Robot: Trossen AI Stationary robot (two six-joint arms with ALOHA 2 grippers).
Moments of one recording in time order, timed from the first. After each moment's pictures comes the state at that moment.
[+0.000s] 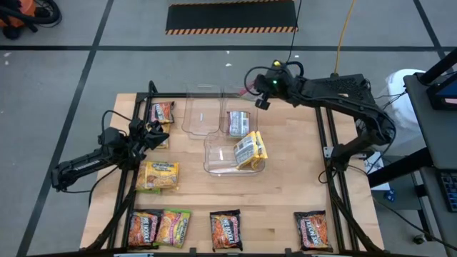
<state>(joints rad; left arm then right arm) 0.40 0.01 0.01 0.40 0.38 -0.66 -0.47 1.48 1.39 -0.52 0.41 -0.48</state>
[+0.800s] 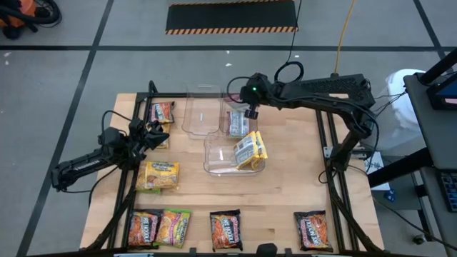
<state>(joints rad) 0.40 0.01 0.01 0.40 0.38 -0.66 -0.46 1.69 1.39 -0.49 0.26 -0.45</state>
